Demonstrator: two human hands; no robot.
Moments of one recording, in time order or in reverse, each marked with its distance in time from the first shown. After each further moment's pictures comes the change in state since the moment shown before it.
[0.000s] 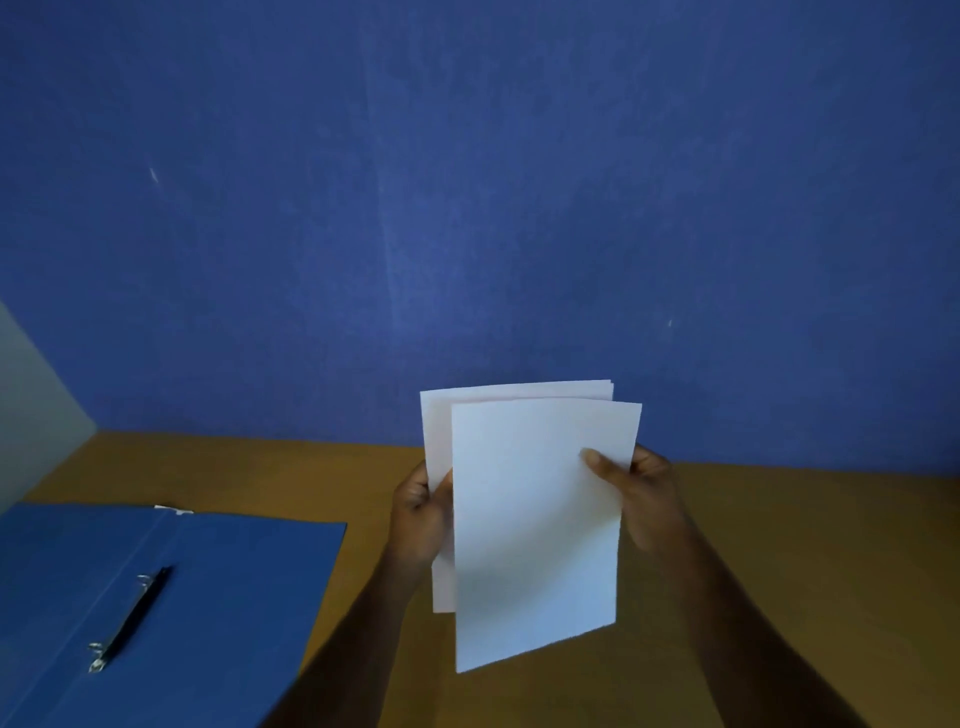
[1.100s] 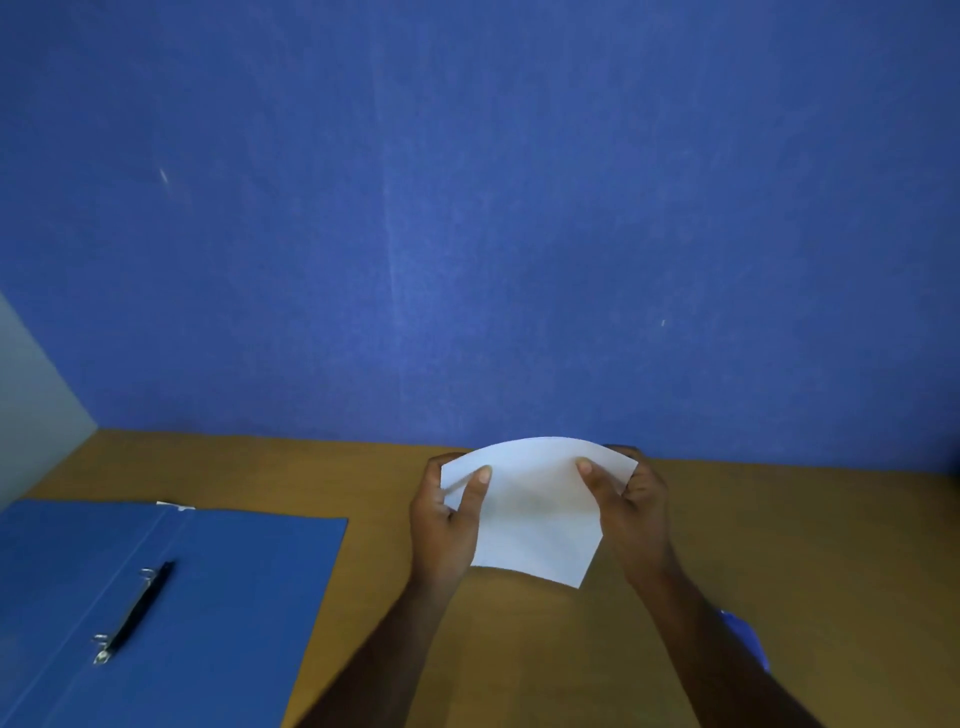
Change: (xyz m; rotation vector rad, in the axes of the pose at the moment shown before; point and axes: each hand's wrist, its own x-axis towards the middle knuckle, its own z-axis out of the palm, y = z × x) left_hand -0.046 0.036 0.029 0.161 0.146 0.237; right_hand -0.043 0.004 0.023 -0.295 0.202 -0.264
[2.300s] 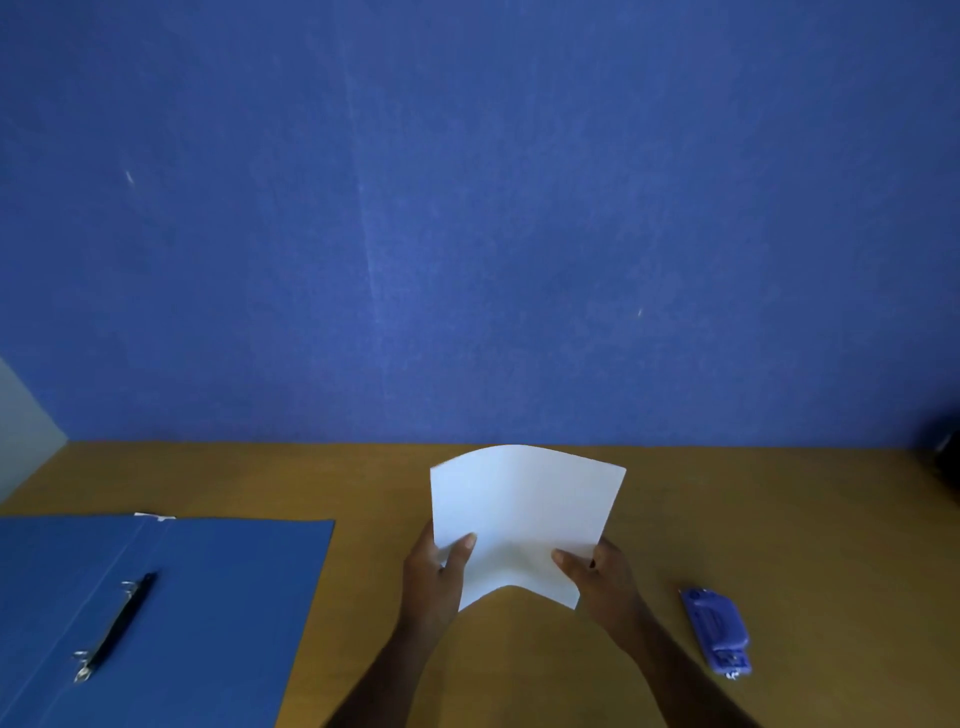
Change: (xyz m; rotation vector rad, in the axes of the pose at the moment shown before) left_hand -0.036 -0.078 -0.016 0.180 -0.123 -0.237; right_hand -0.056 0.096 -0.015 -0.175 -0.198 0.297
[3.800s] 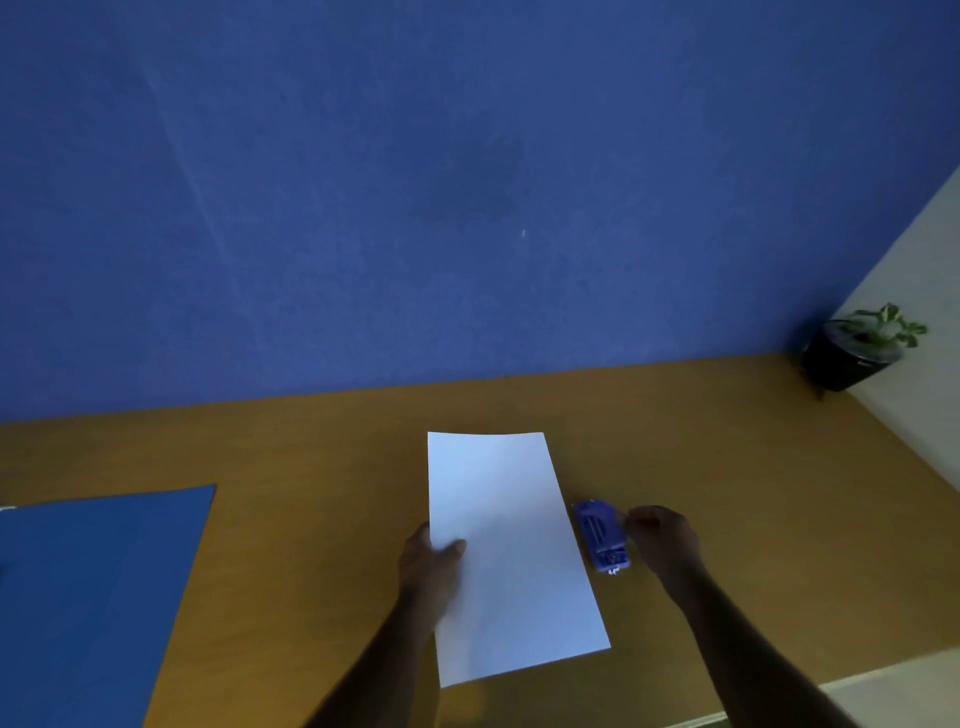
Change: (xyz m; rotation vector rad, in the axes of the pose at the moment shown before) left_hand -0.052 -0.053 0.121 0.154 -0.170 -0.504; right_hand -0.028 0.079 -0.188 -0.331 0.334 0.498
